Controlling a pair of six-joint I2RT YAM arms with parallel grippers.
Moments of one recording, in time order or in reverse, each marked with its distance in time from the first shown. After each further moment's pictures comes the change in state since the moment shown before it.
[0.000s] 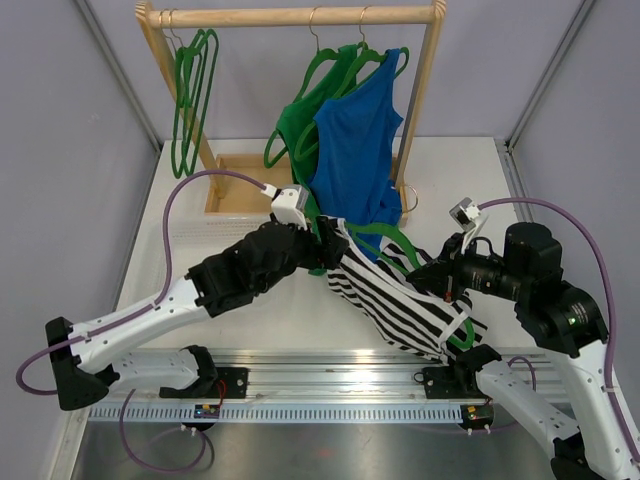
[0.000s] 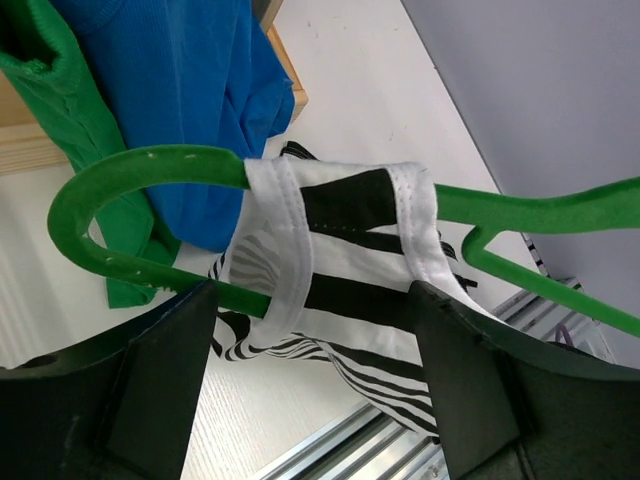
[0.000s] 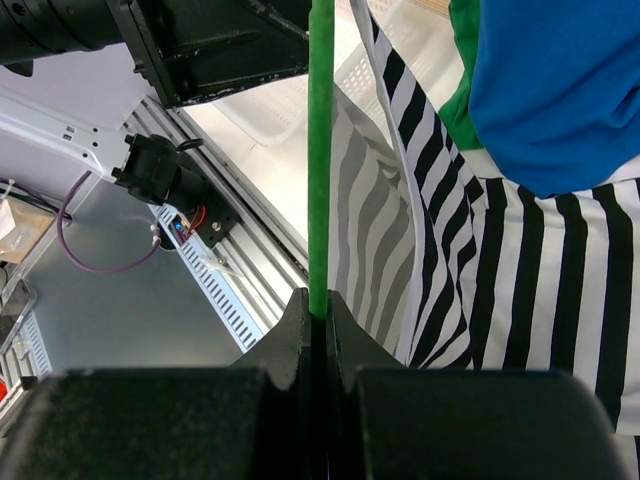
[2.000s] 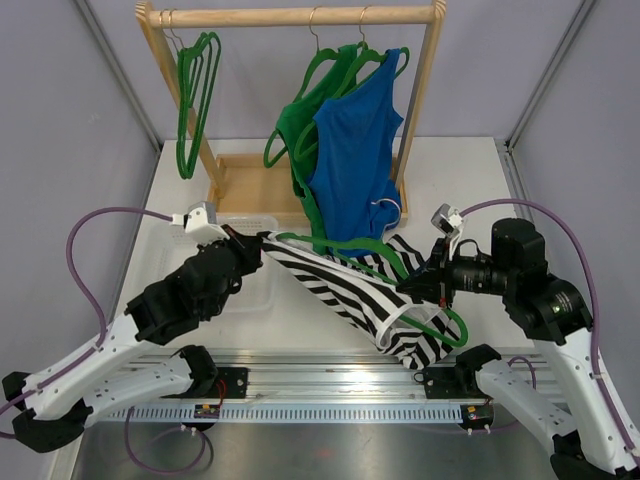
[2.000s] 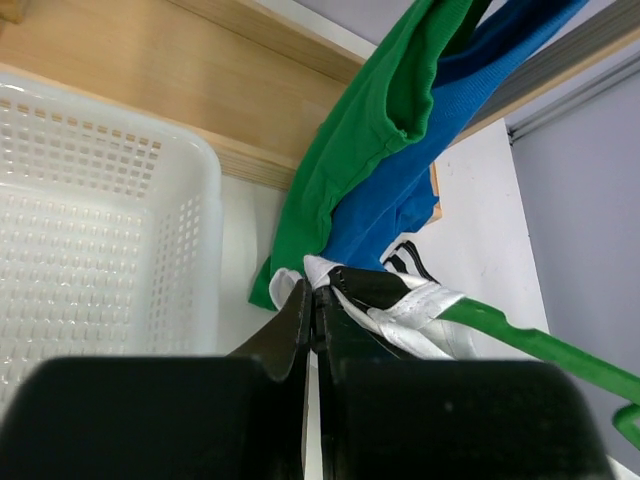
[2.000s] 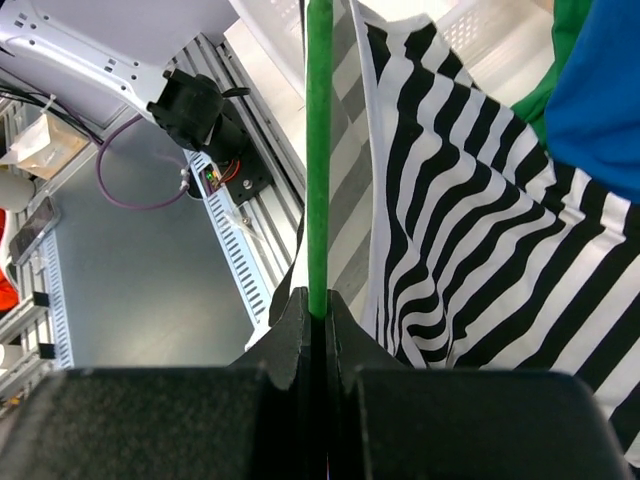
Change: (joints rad) left arm 0.099 -0.356 -0.153 -0.231 -0.357 -0.219; right arm 0.000 0.023 -0.064 0.036 -0.196 -0.130
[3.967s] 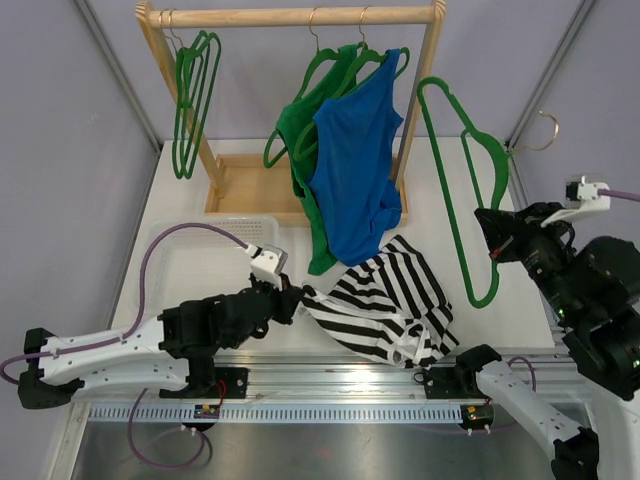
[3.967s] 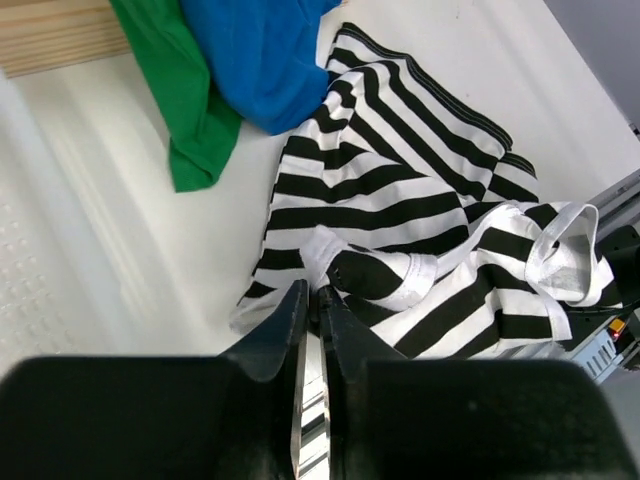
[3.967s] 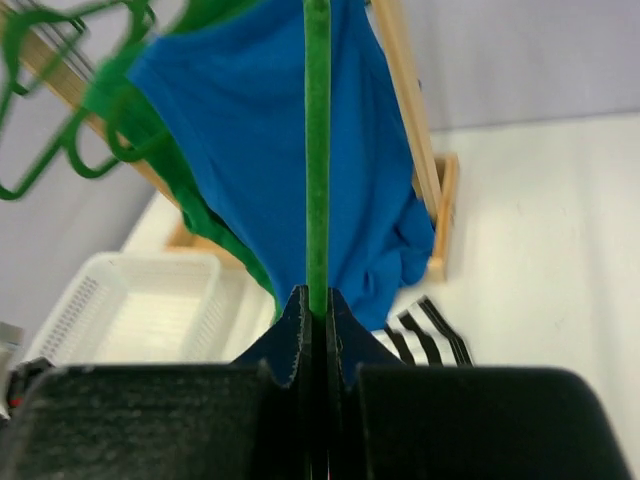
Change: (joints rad) left arm -0.369 0.040 -0.199 0.137 0.131 0.235; right arm 0.000 -0.073 0.310 0.119 0.879 0.243
